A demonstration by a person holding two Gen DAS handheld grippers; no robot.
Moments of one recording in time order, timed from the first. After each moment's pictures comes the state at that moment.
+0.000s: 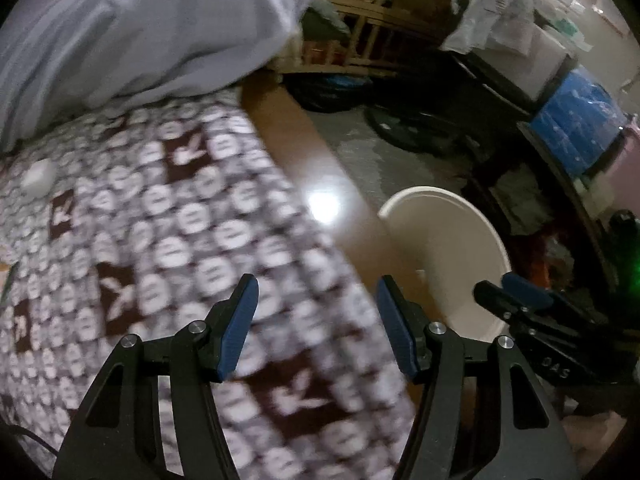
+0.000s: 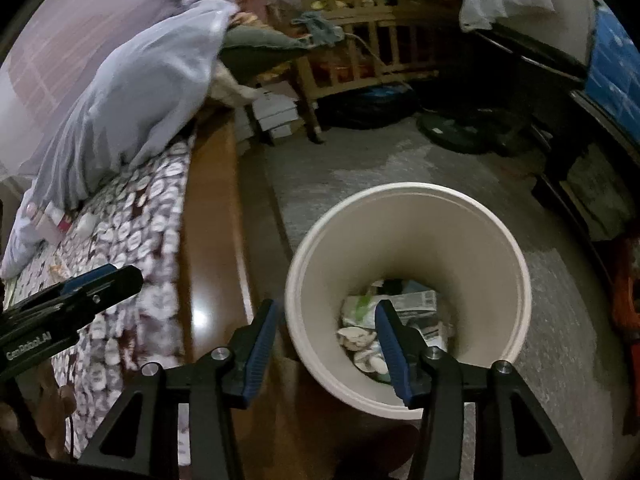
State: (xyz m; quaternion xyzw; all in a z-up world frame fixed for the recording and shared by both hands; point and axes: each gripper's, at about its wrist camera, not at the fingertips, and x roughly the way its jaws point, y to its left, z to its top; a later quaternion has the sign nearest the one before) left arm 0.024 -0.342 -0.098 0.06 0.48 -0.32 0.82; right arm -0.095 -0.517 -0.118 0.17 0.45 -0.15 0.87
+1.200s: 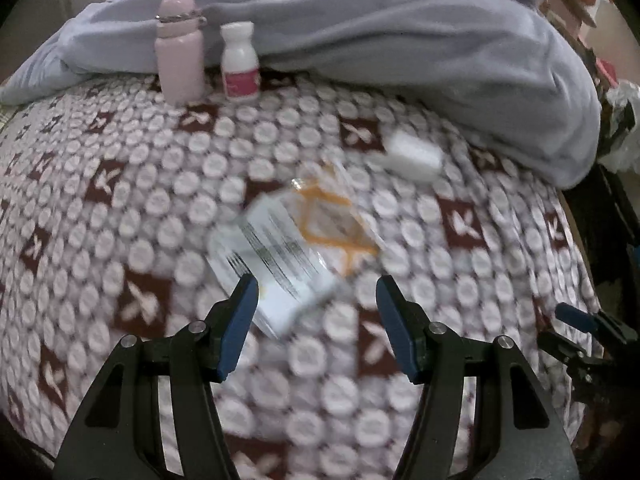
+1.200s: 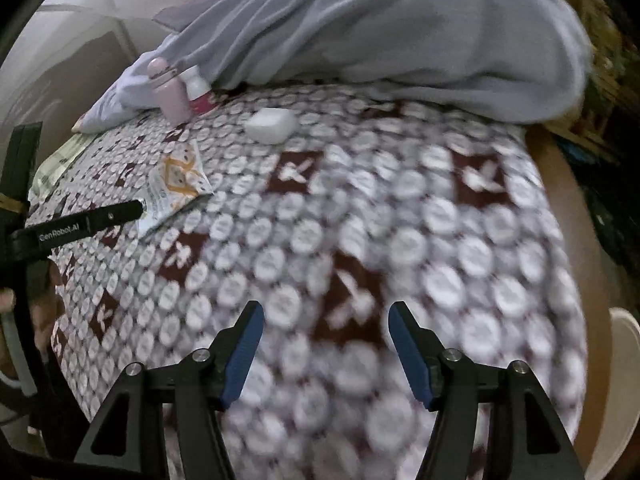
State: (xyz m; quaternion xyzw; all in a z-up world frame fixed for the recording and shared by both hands) left arm 0.163 -0.006 -0.112 -0.04 0.49 -0.10 0.87; right arm 0.094 -0.264 -0.143 0.04 0.50 0.10 0.86
